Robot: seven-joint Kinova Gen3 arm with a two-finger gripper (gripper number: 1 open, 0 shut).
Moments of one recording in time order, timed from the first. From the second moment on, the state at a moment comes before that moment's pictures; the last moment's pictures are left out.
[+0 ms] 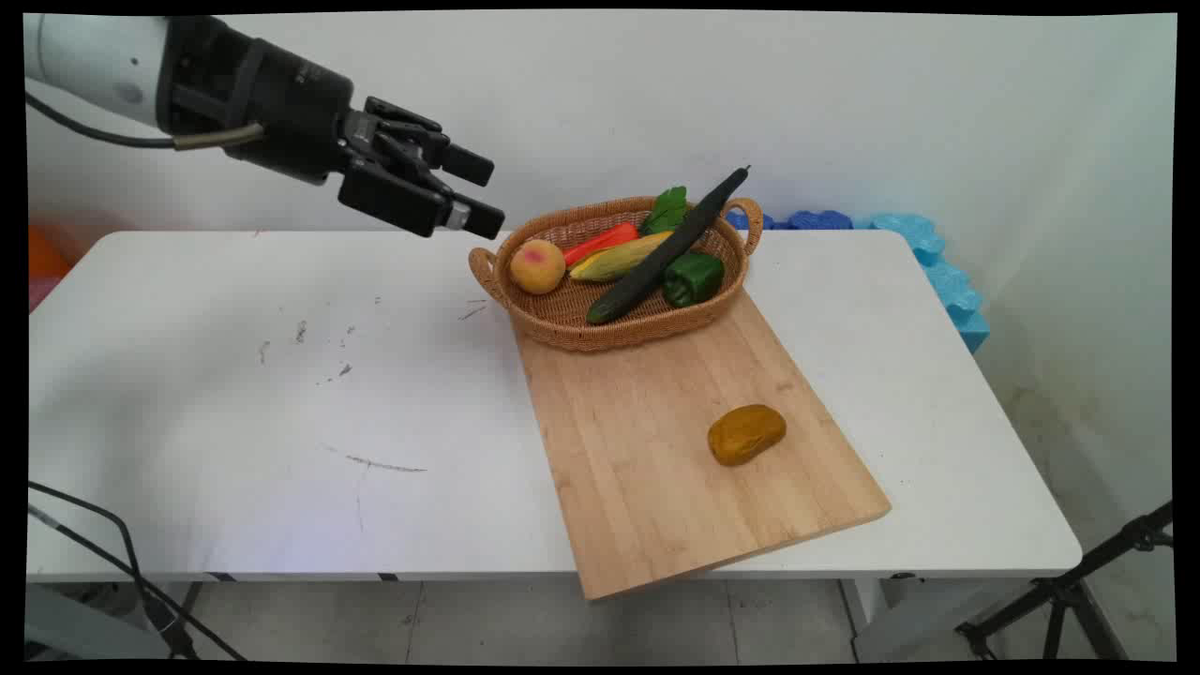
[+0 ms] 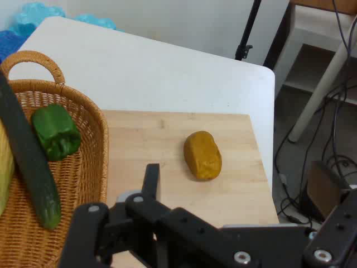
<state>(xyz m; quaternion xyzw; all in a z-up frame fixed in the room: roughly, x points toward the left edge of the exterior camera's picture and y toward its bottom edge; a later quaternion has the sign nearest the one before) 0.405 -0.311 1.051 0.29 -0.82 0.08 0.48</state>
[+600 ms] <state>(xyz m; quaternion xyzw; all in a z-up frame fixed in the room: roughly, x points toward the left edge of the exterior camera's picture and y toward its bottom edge) 0.360 -0.335 1.065 0.32 -0.82 0.08 0.46</state>
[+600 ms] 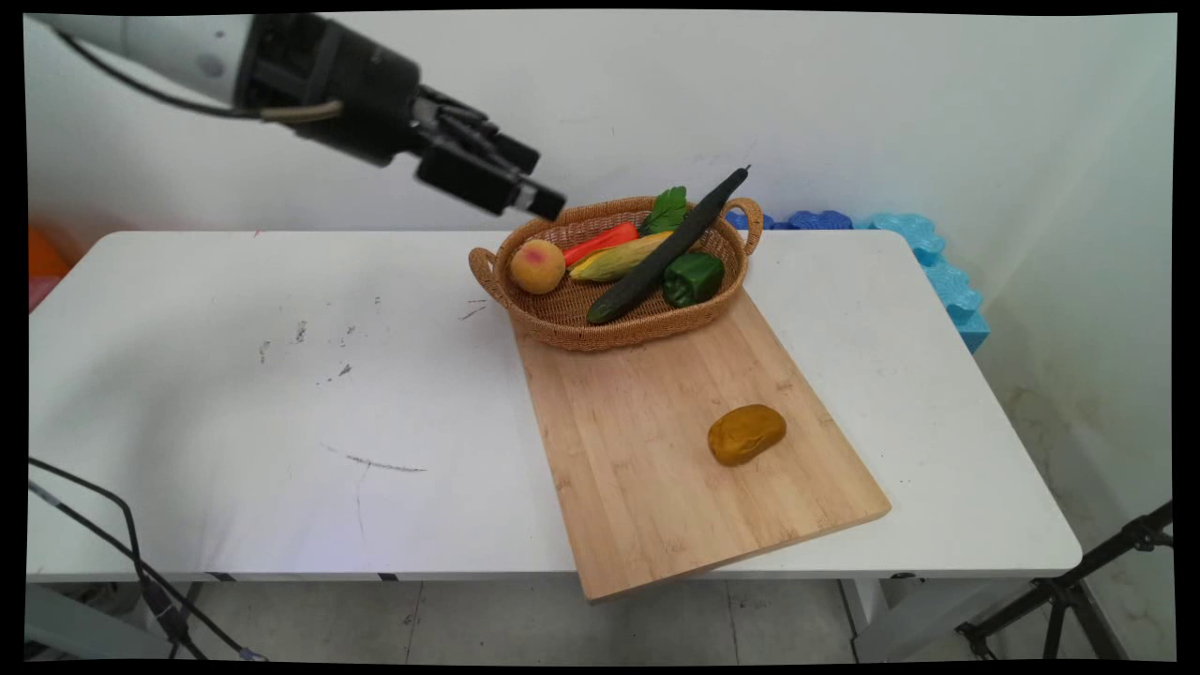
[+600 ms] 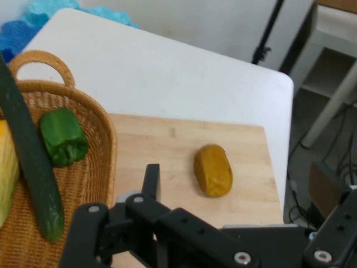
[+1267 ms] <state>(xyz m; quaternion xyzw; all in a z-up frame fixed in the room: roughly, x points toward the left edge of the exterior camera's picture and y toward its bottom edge) 0.236 -0.386 1.069 0.38 -0.82 0.07 0.43</state>
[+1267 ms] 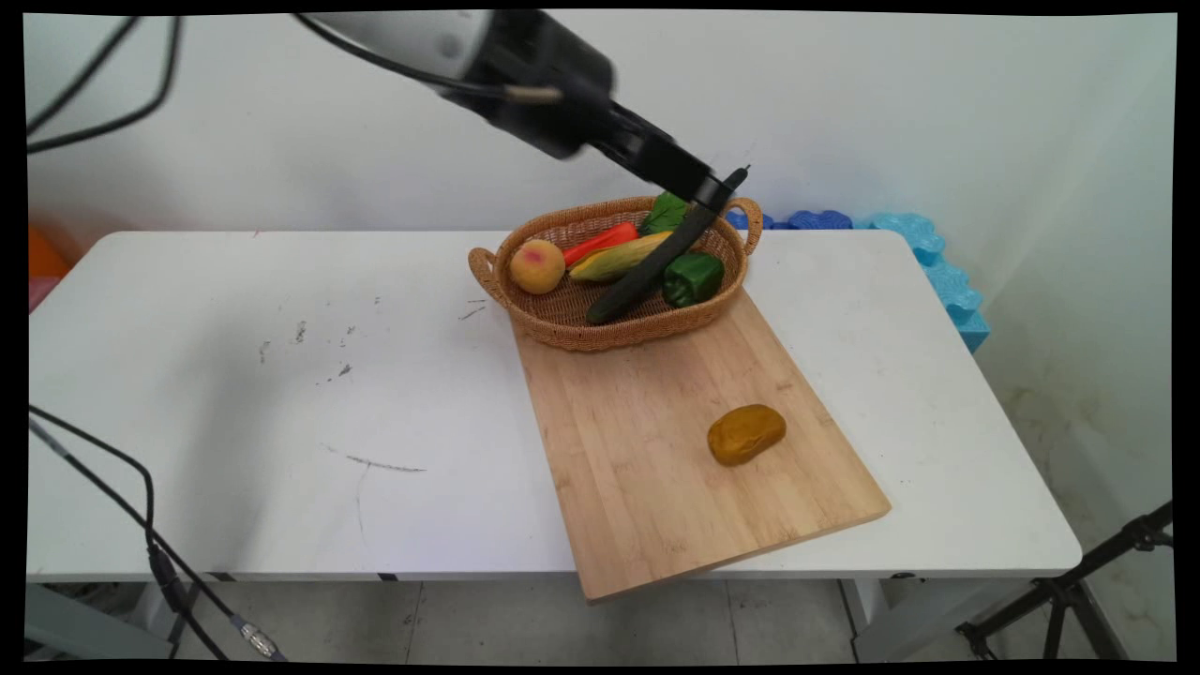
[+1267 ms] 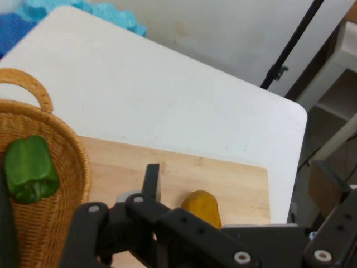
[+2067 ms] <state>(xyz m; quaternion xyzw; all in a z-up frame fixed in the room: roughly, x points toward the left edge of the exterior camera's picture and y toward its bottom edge) 0.108 -0.419 0.963 0.41 -0.85 0.05 0.33</state>
